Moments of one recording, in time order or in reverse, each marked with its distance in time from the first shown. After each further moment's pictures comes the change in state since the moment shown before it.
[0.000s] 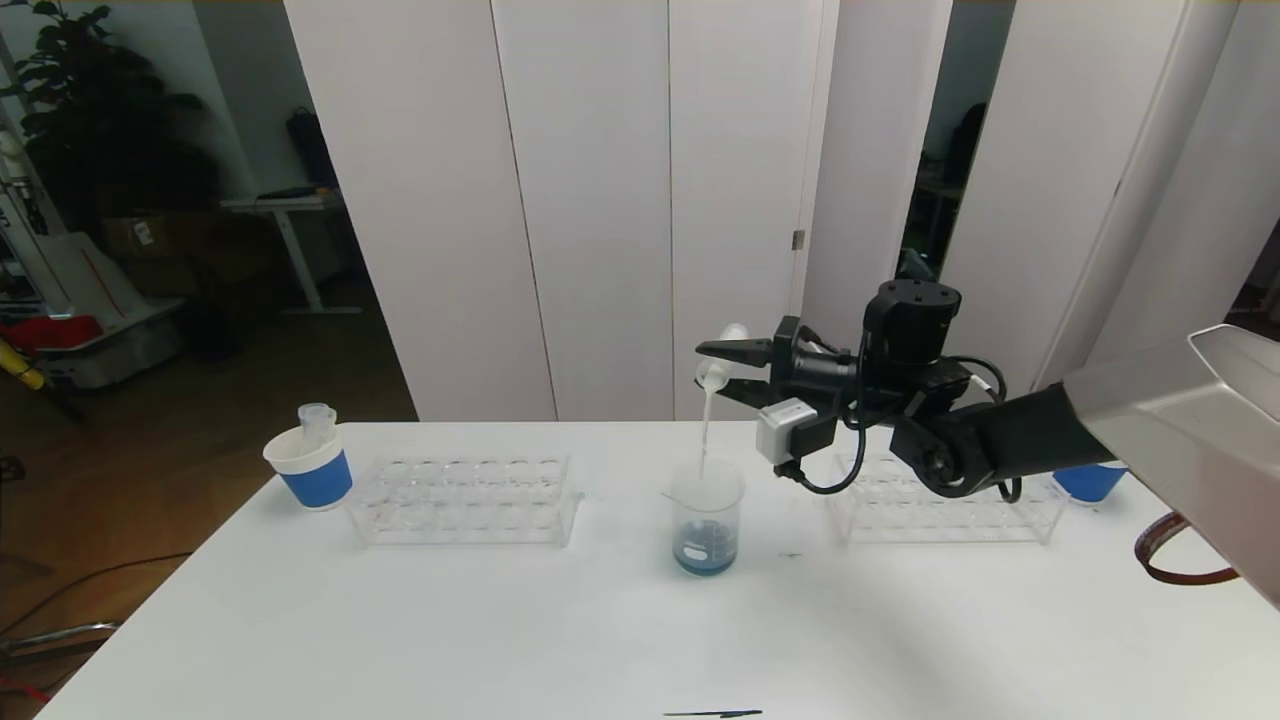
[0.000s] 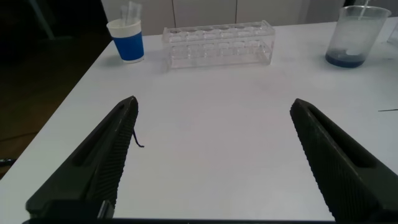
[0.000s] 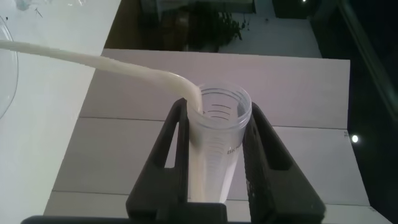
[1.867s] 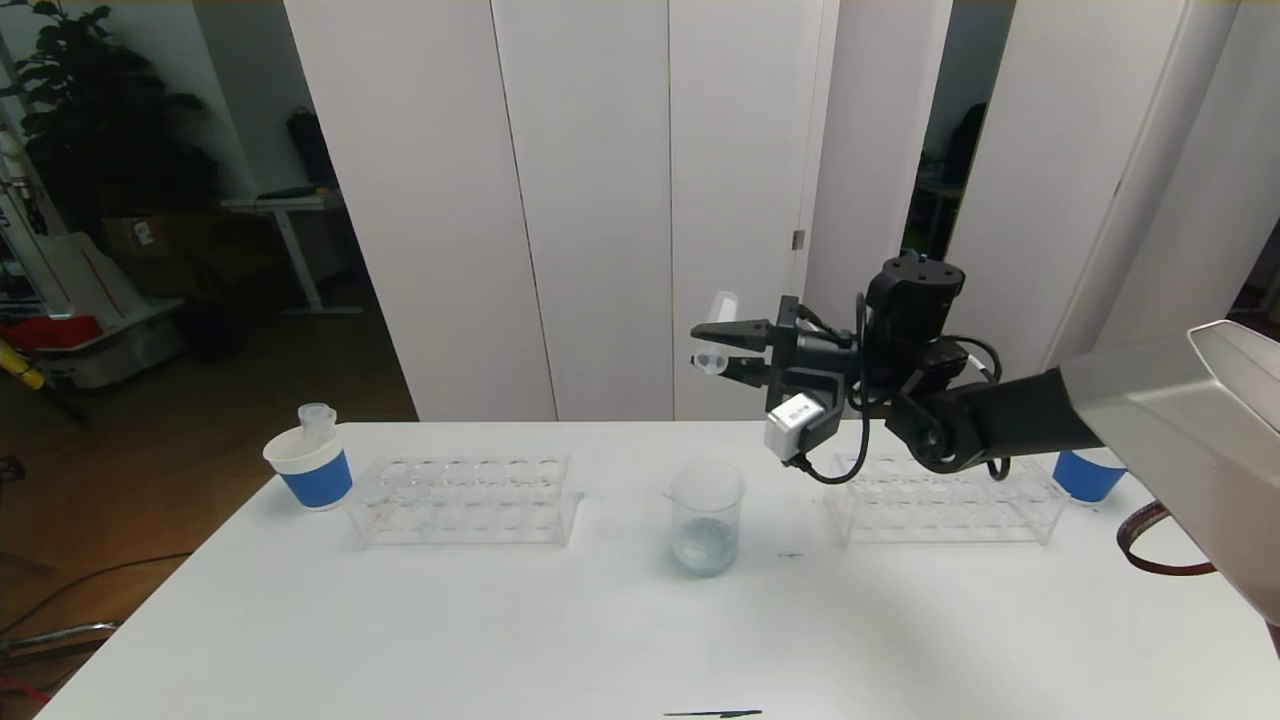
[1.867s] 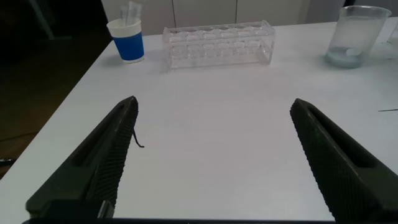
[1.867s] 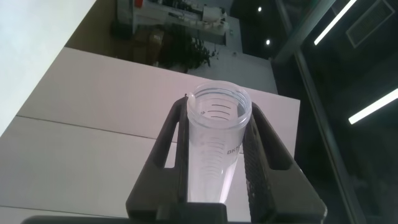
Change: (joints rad) left arm 0.000 0.000 0.000 0.000 0.000 0.000; right arm -0.014 0.030 -0.123 0.023 0.124 -0.163
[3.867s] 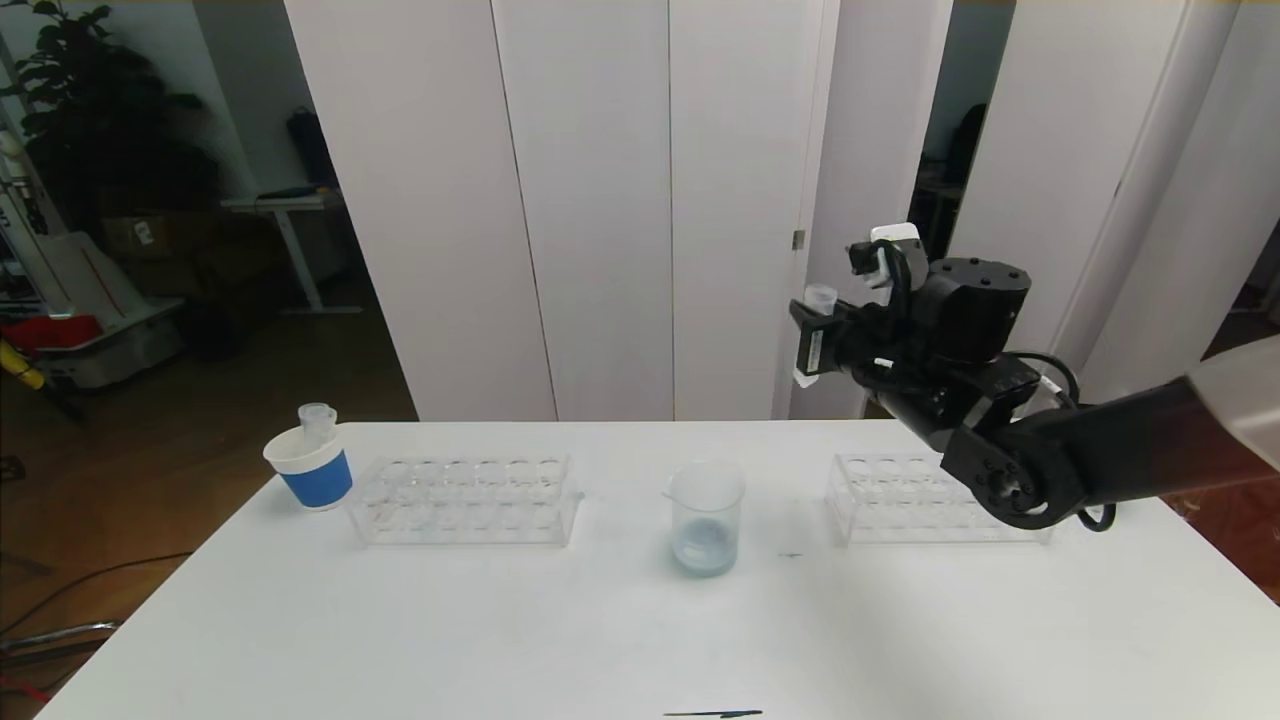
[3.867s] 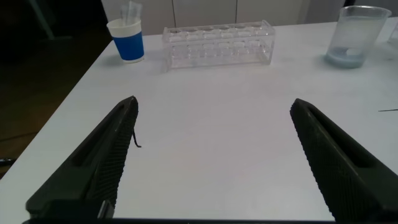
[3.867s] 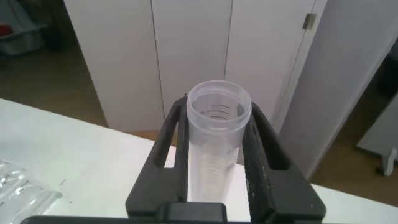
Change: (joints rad) left arm 0.000 0.000 0.000 0.000 0.000 0.000; right arm 0.061 -0.264 0.394 -0.073 -1.071 1.750
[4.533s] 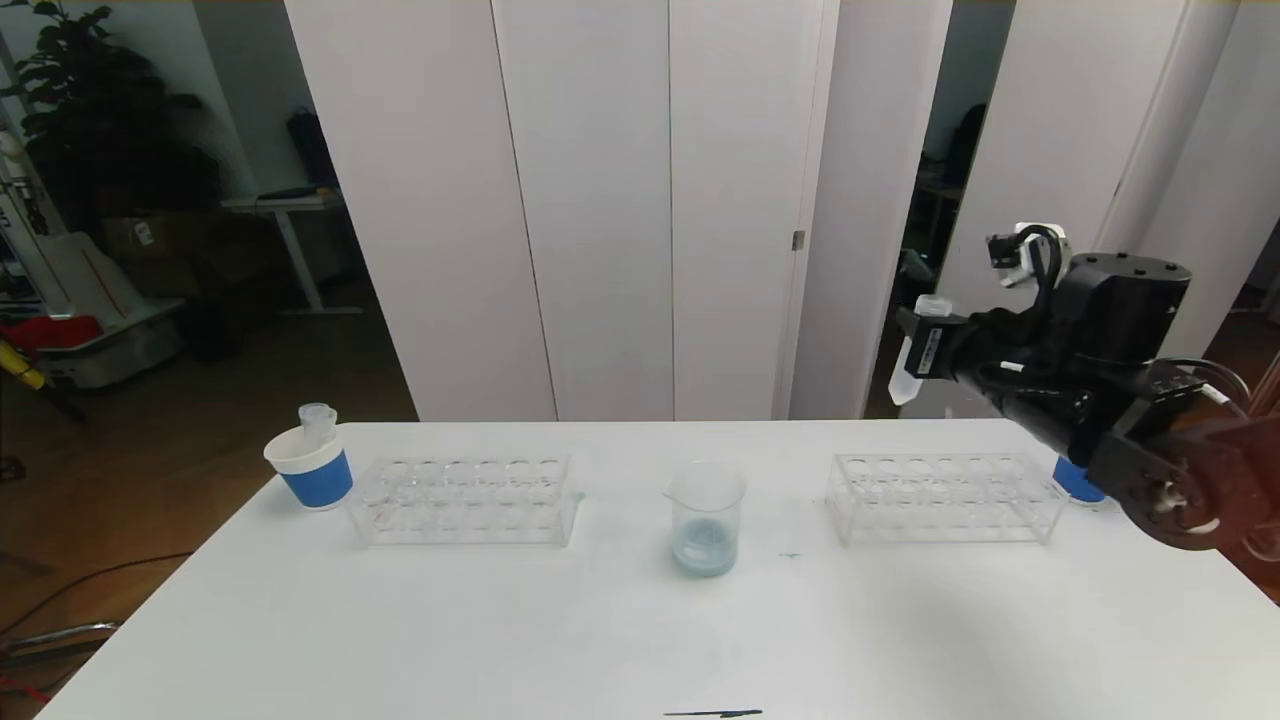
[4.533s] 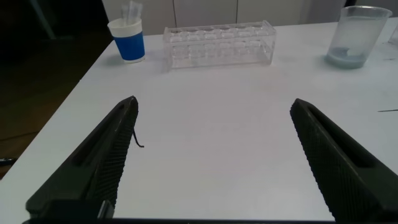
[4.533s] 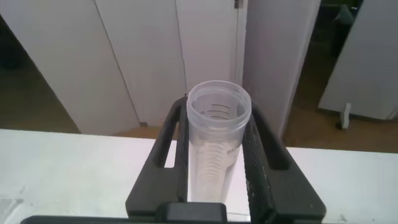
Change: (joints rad) left arm 0.000 0.000 0.000 0.000 0.000 0.000; right arm -0.175 -0.188 0.222 0.014 -0.007 0.086
